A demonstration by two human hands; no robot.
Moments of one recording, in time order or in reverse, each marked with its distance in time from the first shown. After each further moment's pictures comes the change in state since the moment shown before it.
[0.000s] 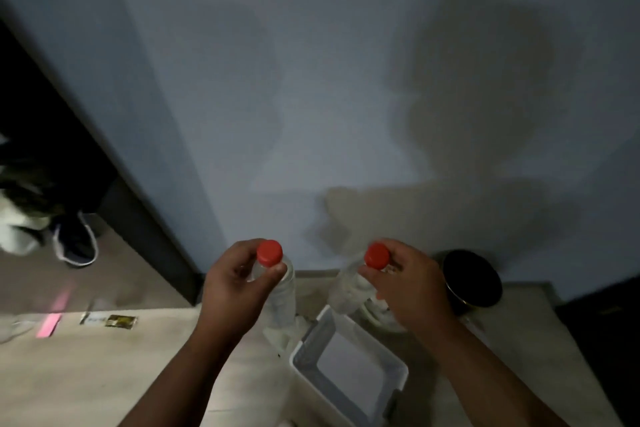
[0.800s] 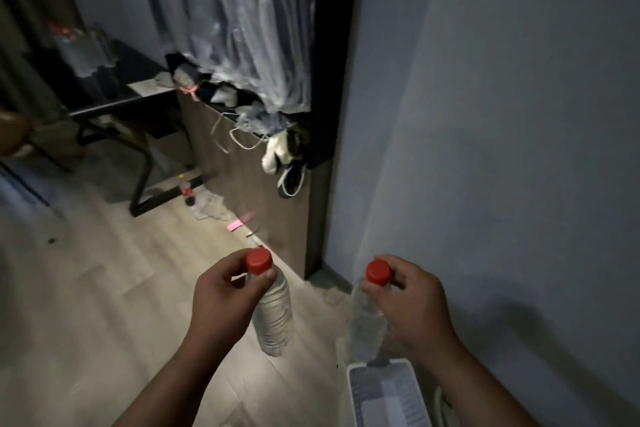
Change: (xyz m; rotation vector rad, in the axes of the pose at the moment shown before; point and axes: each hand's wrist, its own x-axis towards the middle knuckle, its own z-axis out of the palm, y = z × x) left_hand -0.224 0.057 -0.069 0.059 0.869 -0.124; right_hand -0.085 -0.082 0.035 0.078 -0.644 -0.513
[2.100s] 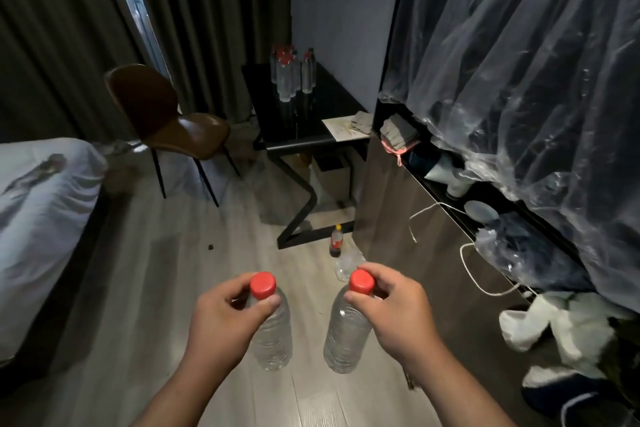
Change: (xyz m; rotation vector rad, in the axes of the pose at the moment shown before) left_hand 0.444 -0.150 -0.379 0.200 0.477 -0.203; right_hand 0.391 -0.253 0.551 0.180 -0.533 -0.181
